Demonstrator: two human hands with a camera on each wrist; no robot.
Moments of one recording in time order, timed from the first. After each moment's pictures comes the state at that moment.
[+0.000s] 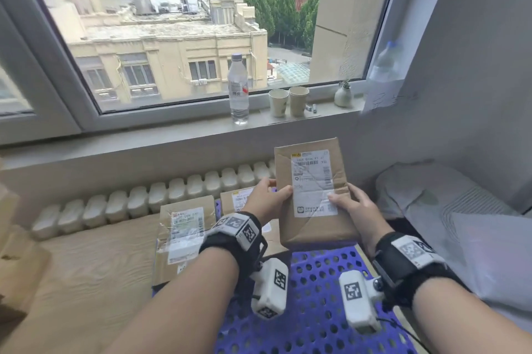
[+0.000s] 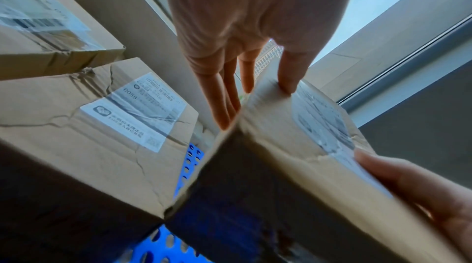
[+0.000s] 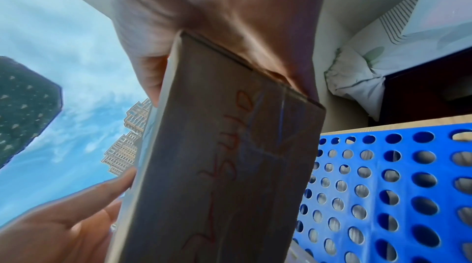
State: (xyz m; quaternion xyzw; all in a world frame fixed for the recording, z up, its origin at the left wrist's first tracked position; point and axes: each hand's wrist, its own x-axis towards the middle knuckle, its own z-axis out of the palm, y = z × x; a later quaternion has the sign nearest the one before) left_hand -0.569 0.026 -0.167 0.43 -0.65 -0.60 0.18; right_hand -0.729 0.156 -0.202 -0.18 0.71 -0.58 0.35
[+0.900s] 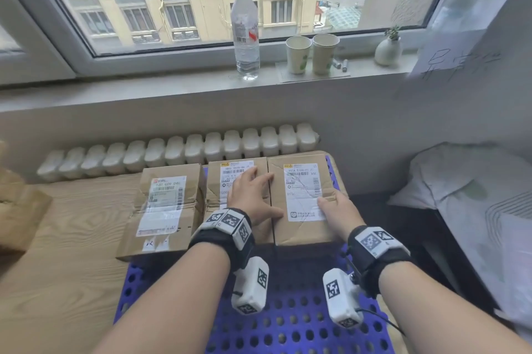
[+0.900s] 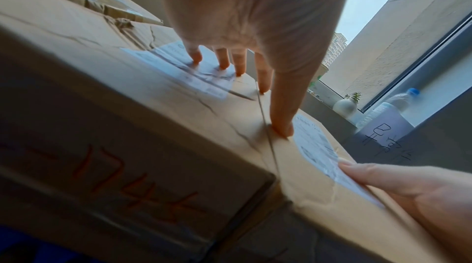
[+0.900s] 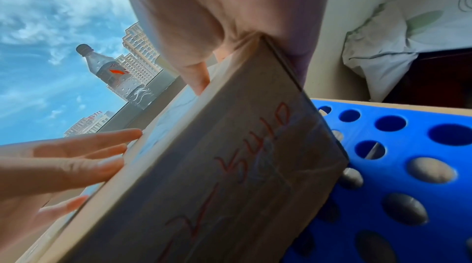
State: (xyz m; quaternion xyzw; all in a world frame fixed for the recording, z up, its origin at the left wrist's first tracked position) left_hand -0.598 0.002 -0.255 0.52 -0.80 -0.31 0.02; right_hand -0.775 0.101 -0.286 -0.28 0.82 -0.31 0.39
